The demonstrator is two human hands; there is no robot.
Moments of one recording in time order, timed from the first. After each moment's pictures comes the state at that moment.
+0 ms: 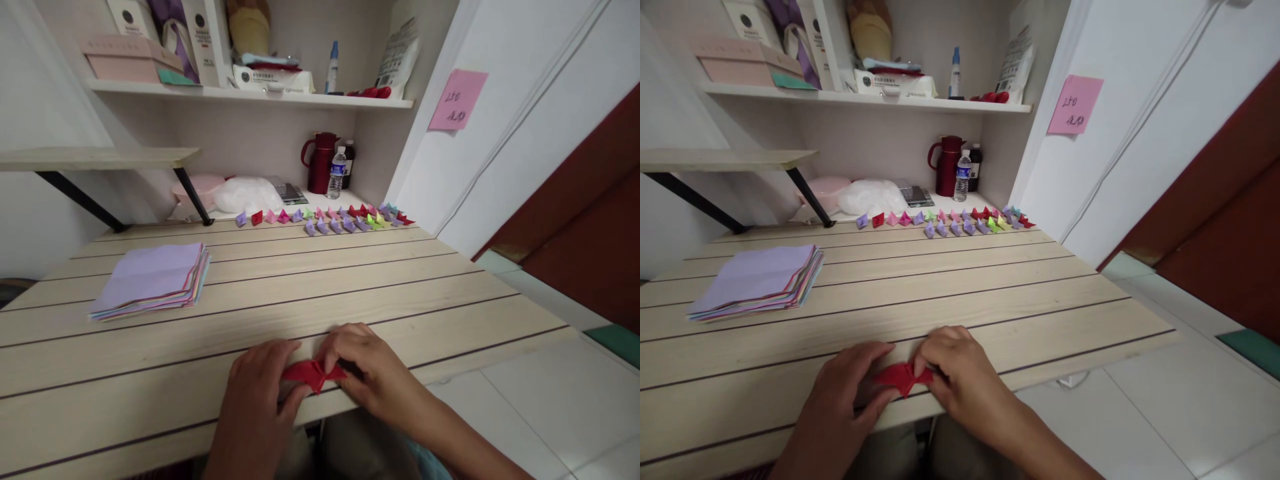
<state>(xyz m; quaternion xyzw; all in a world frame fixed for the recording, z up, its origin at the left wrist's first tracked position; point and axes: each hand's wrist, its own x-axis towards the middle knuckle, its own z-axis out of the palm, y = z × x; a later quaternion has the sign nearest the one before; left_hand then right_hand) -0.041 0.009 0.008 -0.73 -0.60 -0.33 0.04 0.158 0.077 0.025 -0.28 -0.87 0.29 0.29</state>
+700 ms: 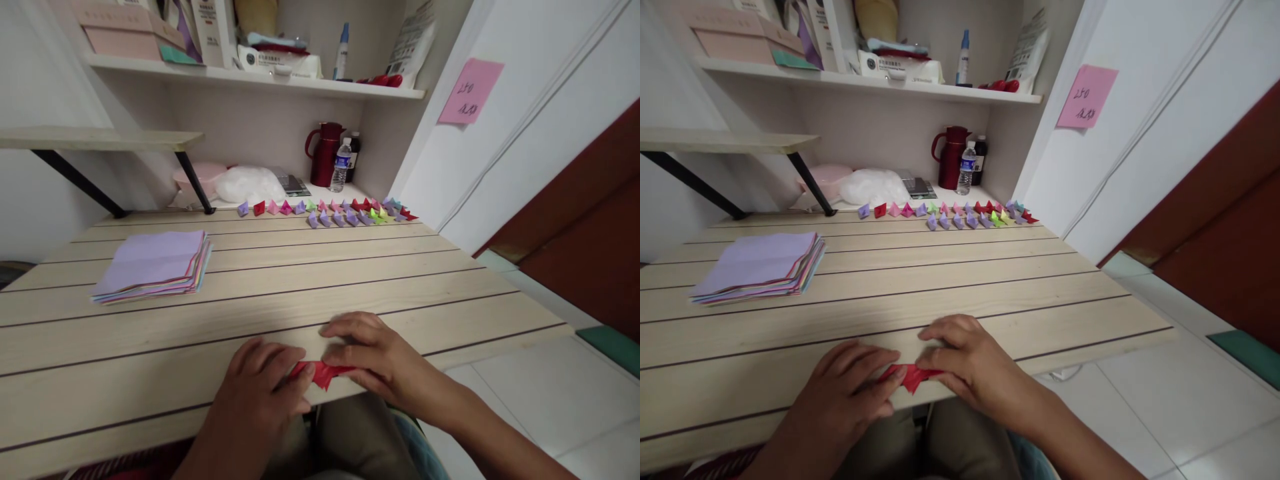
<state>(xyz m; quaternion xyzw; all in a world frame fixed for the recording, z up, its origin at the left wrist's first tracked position) -0.061 0.000 -0.004 -0.84 -0.46 -0.25 0.12 0.181 0.083 0.030 -0.19 -0.94 0.18 0.23</state>
